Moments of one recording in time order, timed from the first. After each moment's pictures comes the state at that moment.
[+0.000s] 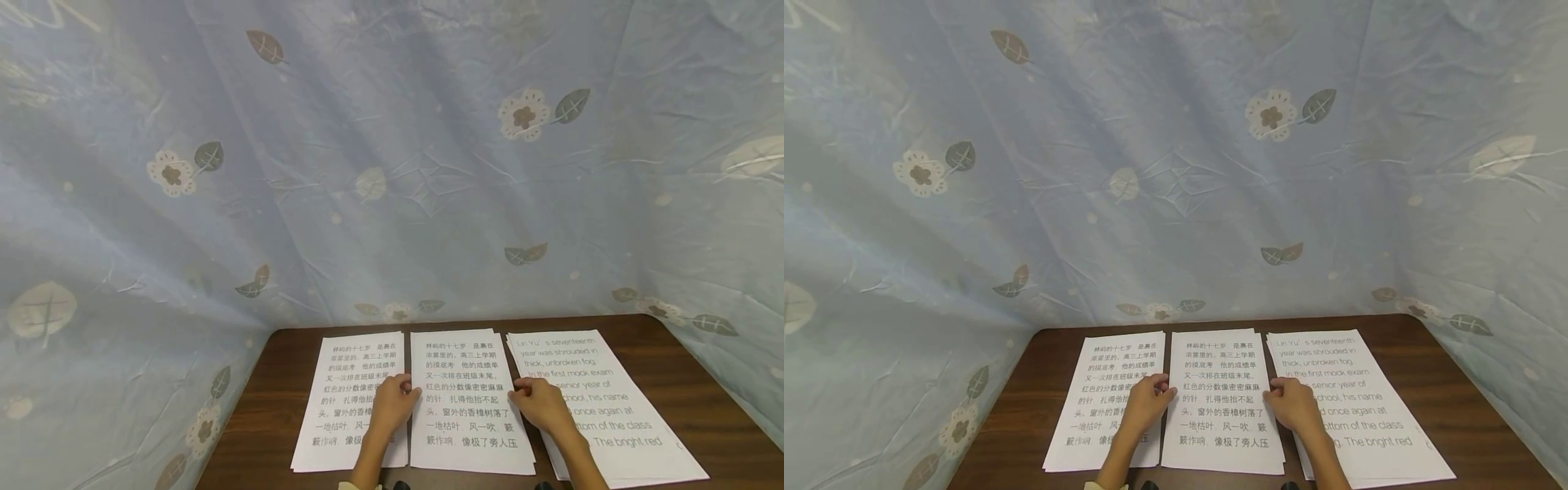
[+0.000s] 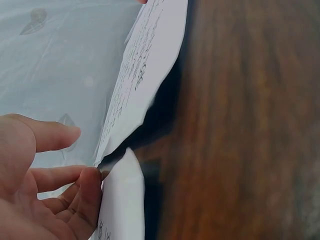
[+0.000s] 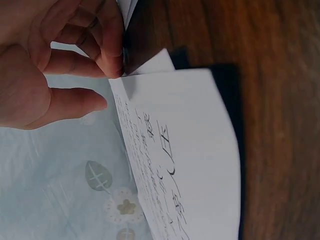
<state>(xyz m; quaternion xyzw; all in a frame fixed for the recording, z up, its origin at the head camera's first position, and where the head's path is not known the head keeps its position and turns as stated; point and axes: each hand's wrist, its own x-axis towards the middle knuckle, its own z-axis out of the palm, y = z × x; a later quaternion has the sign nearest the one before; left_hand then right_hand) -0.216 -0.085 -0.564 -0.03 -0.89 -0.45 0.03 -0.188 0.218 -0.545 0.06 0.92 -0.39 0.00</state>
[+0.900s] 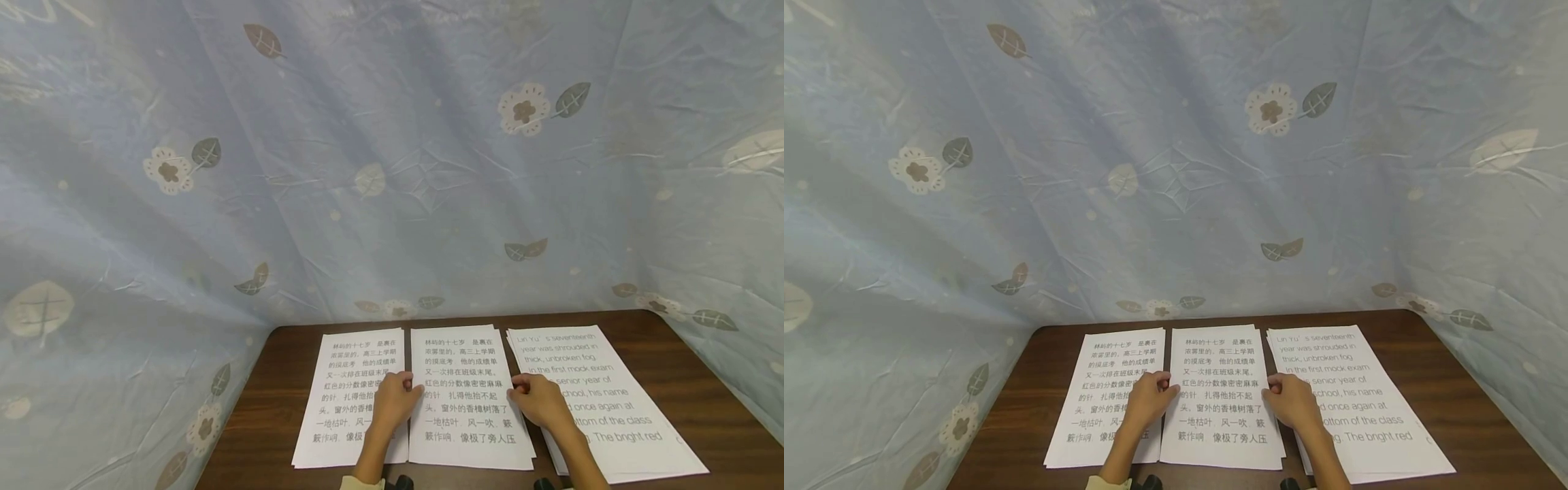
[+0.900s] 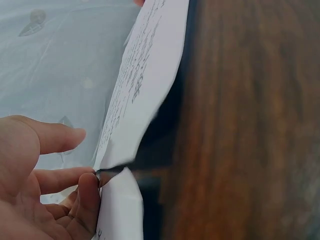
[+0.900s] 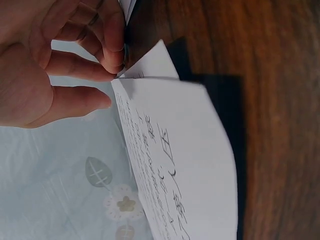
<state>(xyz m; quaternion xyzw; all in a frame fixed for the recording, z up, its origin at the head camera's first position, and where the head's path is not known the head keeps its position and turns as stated) -0.220 -0.082 -0.566 -0.02 -0.90 -0.43 0.03 -0.187 0.213 -0.544 0.05 0.93 -0.37 -0.01</state>
